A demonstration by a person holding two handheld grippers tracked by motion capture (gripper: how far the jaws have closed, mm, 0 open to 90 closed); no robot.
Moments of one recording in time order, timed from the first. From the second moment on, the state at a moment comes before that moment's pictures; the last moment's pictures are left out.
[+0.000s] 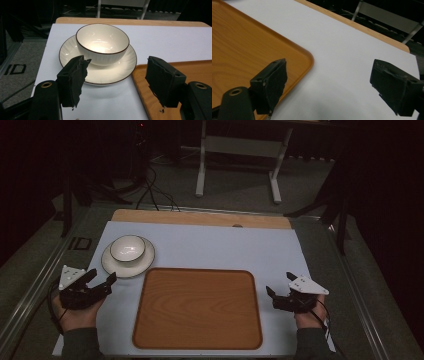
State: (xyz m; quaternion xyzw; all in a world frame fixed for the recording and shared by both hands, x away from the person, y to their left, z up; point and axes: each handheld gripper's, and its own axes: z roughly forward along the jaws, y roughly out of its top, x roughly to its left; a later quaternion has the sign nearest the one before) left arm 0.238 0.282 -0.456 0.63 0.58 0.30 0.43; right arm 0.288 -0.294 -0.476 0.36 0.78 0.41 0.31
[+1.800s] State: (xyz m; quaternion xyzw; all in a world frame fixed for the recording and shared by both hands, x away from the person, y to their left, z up) left arm 0.319 0.273 -0.432 0.63 0.57 0.31 0.42; right arm 0.285 -0.298 -0.471 0.37 0.75 0.44 0.33
